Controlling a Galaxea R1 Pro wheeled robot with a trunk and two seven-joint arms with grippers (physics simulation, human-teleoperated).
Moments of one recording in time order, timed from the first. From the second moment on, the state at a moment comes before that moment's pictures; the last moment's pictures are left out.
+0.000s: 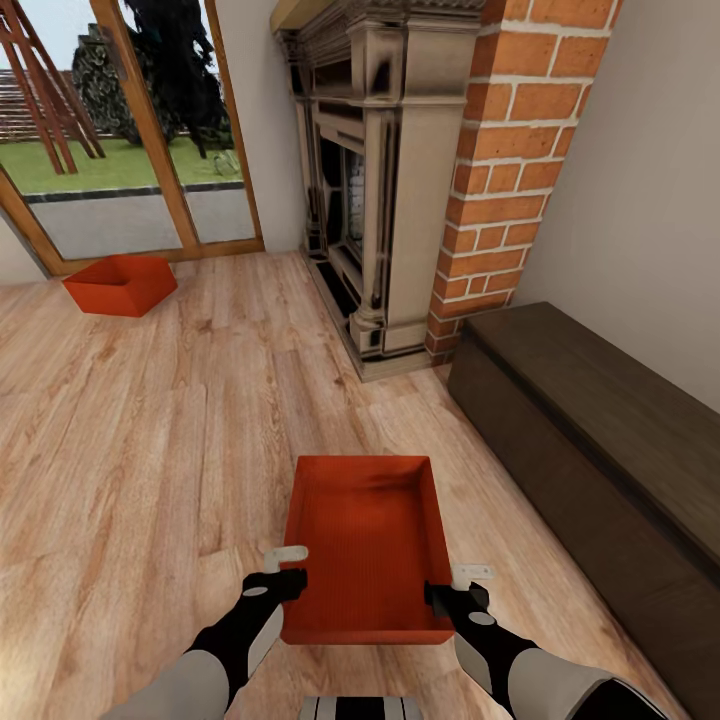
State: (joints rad) left arm -0.64 -0.15 0.03 -0.33 0.01 0.07 0.21; right arm -0.71 0.09 0.54 -0.04 -0.52 -0.20 -0.16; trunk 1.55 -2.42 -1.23
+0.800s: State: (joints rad) left arm -0.64 -0.15 0.03 -0.32 -0.07 0.07 0.21; right arm -0.71 0.09 0.54 -0.04 -0.52 -0.20 -0.16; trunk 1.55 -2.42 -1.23
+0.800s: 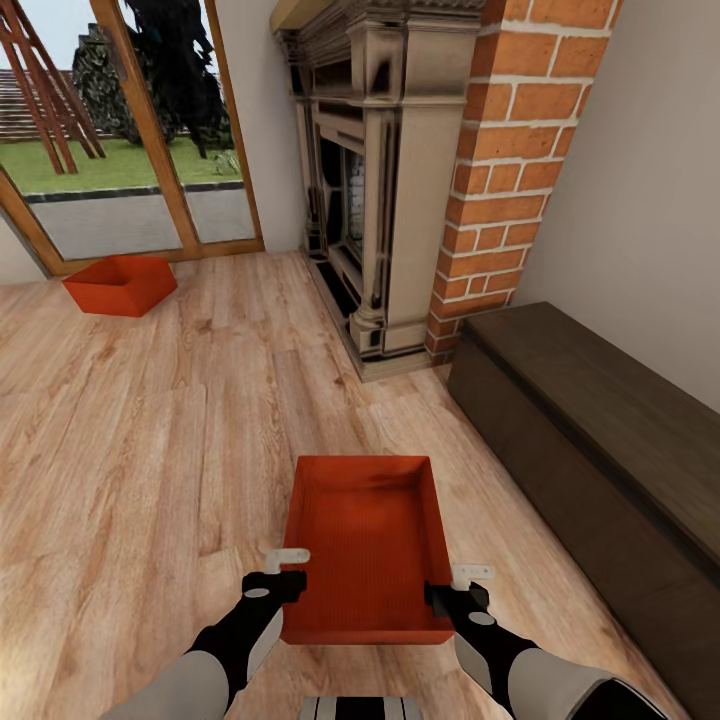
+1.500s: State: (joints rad) left arm -0.64 -0.15 0.03 -0.32 -0.07 0.07 0.21; right arm -0.71 0.09 0.54 -0.04 -0.52 -0.20 -0.16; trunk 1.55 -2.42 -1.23
